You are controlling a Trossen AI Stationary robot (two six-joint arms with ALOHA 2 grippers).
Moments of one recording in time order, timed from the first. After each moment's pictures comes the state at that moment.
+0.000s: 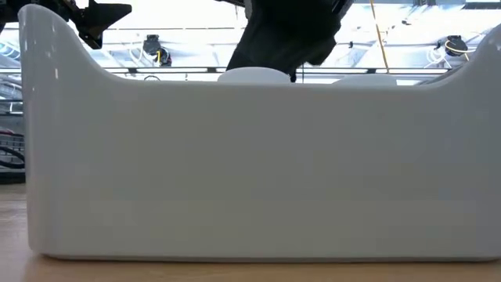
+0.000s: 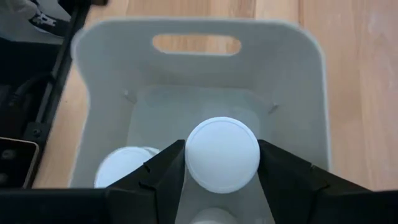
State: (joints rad) left arm -0.35 0.40 0.26 0.26 -0.34 -0.04; right arm 0.42 2.03 1.46 -0.34 0.08 0.30
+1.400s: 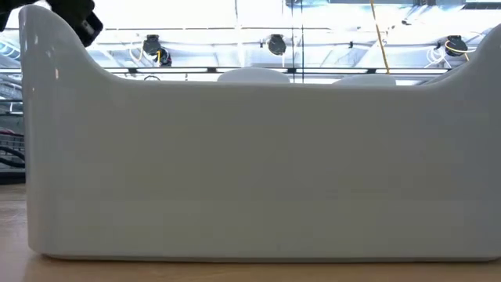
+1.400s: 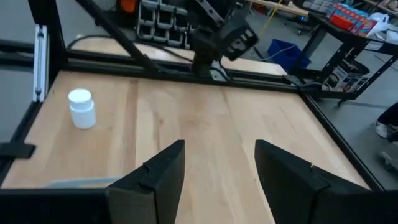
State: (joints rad) left arm -0.51 0.57 0.26 0.42 -0.17 -0.46; right arm 0.53 1.69 1.43 -0.26 0.74 0.14
